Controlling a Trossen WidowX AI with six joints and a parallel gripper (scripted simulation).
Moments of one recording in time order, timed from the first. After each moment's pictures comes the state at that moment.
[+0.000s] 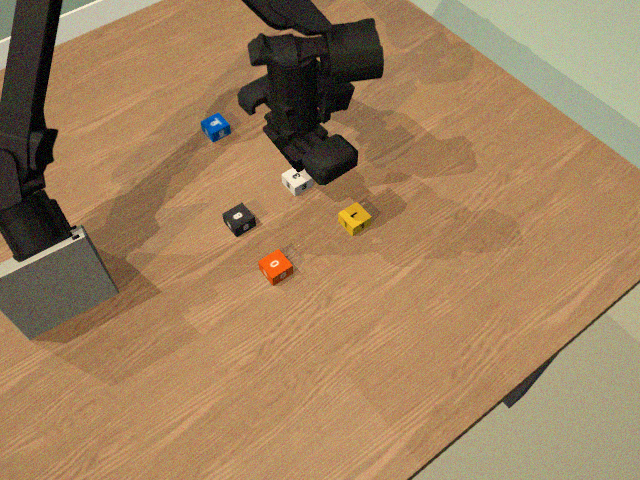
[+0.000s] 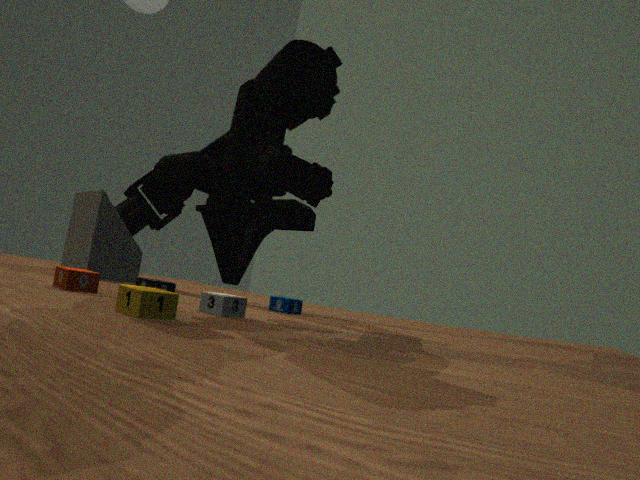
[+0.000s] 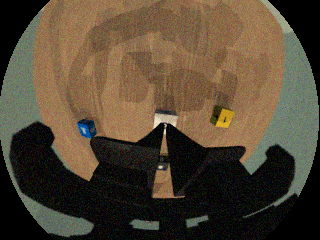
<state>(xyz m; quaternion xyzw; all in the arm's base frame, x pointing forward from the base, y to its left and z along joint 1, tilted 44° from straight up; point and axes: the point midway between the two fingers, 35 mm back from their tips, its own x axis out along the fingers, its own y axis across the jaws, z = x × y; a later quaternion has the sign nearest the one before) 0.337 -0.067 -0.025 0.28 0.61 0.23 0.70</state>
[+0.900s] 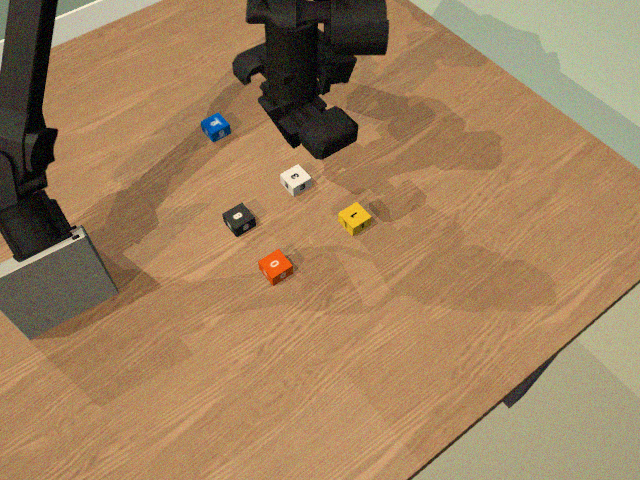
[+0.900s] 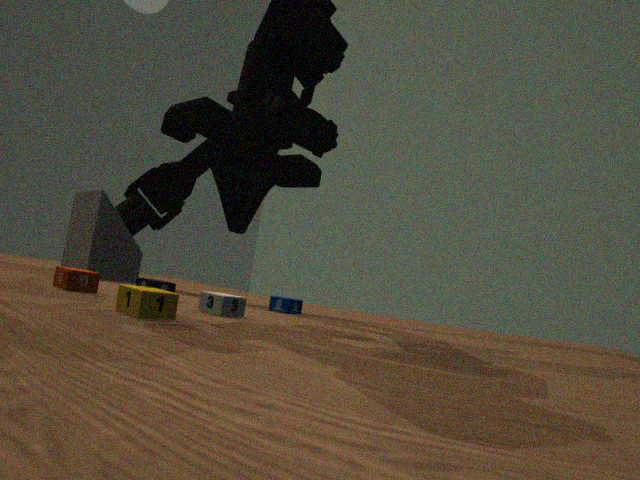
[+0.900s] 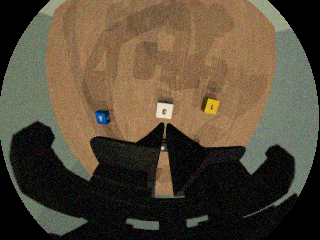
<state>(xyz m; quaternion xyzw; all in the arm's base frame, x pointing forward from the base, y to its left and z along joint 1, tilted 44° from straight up) 0.327 -0.101 0.013 0.29 0.62 0.23 0.69</state>
